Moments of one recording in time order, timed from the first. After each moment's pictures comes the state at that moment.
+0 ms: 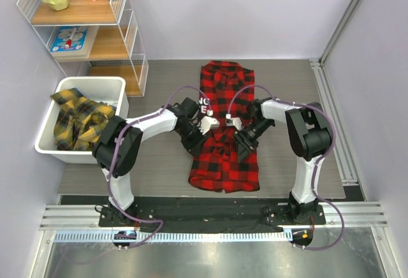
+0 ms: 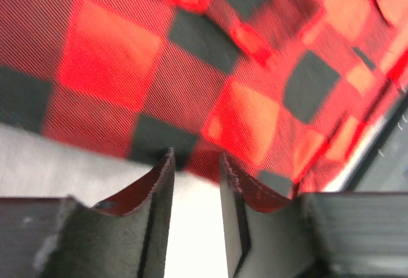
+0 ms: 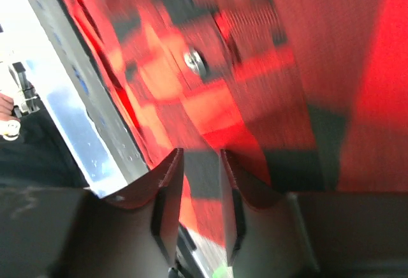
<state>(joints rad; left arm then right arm) -0.62 1.88 1.22 -0.63 0.51 0.38 0.29 1.96 1.18 -1.01 -0.77 -0.57</state>
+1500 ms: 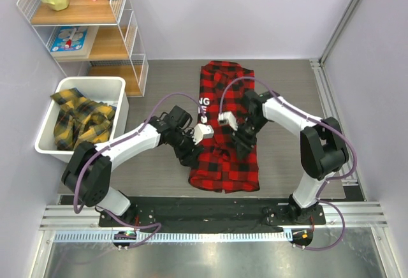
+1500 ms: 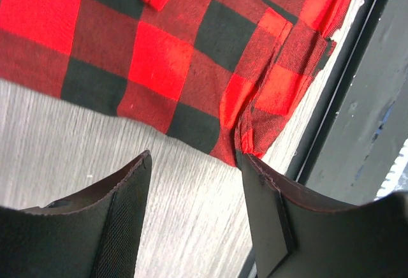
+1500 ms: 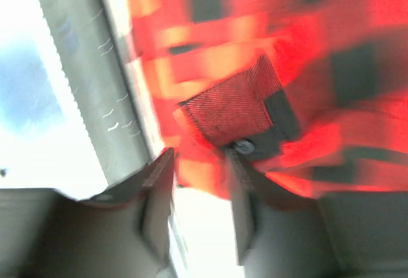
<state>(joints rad) -0.65 1.51 0.98 -0.64 0.51 0.39 0.41 1.76 1.29 -1.12 -0.68 -0.75</state>
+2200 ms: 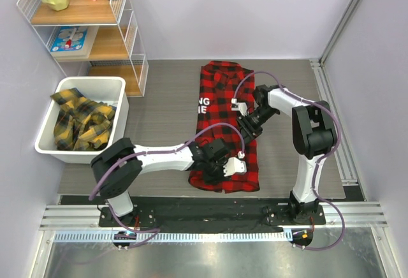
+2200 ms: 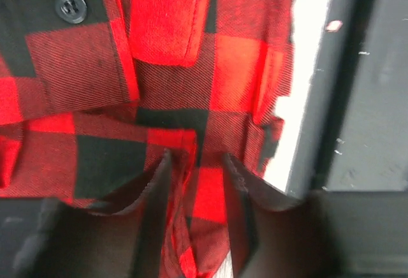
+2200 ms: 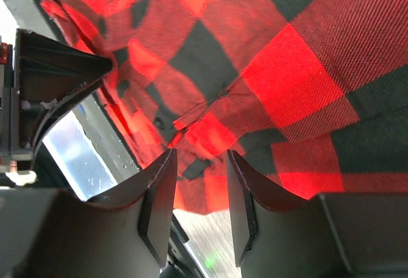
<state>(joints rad) -1.09 1.70 1.01 -0.43 0.25 0.37 0.25 1.99 1.39 -1.08 -0.74 -0.52</state>
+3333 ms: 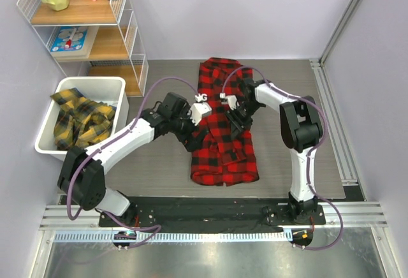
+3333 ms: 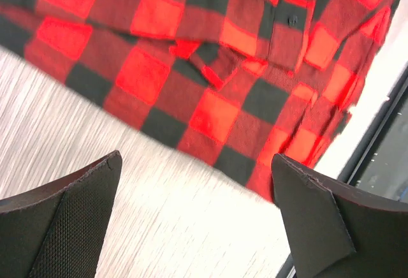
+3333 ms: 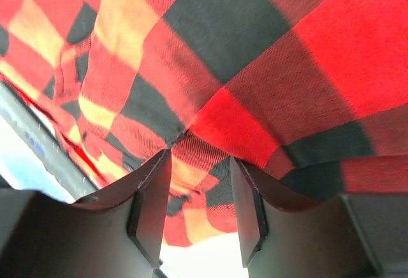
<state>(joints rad) -0.64 1.47 1.09 -0.52 0.39 0.27 0.33 2.12 1.53 -0.98 -0.57 -0.41</state>
